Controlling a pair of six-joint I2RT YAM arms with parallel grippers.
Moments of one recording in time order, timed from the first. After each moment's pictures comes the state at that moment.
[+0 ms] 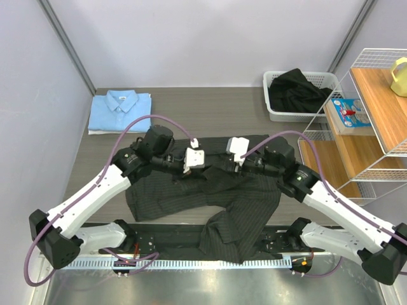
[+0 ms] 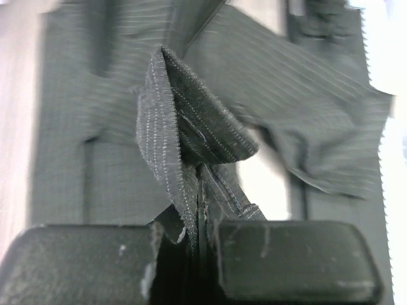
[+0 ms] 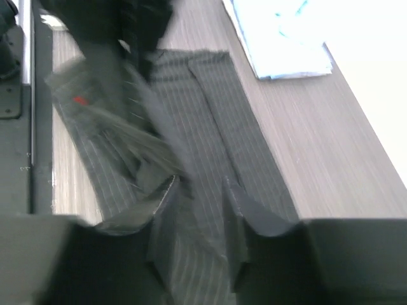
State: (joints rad) left arm -0.70 1.15 1.09 -0.61 0.67 0.58; right arm 0.75 0.96 0.84 -0.09 -0.47 -0.40
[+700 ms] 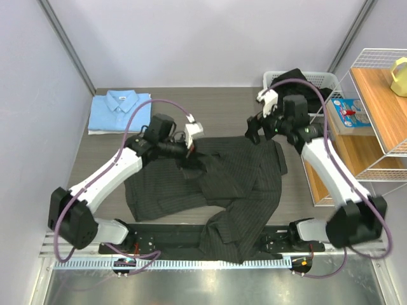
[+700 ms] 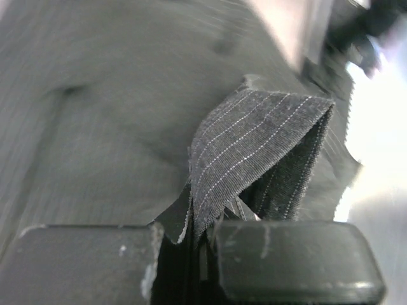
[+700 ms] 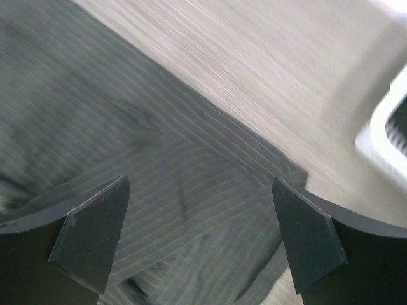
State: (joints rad) left arm -0.61 1.32 1.11 -0.55 0.76 0.27; right arm 0.28 1.21 1.10 -0.40 -0.36 -0.28
